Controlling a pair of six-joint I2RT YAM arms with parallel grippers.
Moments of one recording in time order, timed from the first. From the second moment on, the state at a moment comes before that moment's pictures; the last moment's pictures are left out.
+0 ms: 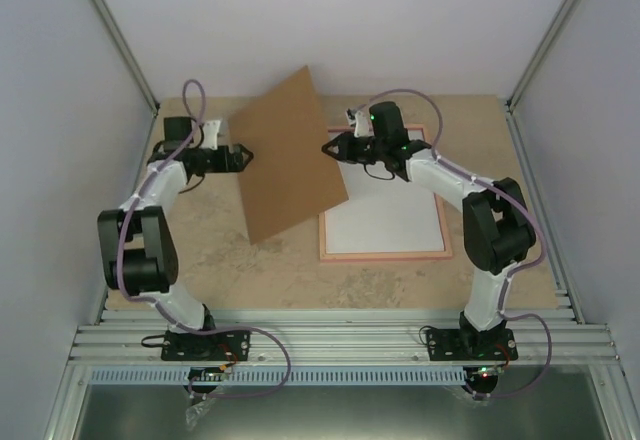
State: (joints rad) left arm 0.09 1.71 1.14 -0.34 0.59 0.04; right arm 0.49 1.90 1.39 -0.05 -0.58 0.63
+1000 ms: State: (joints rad) left arm 0.12 1.26 1.53 -0.23 0.55 -0.55; right arm 0.93 1.81 1.84 -0.01 0.47 -0.41
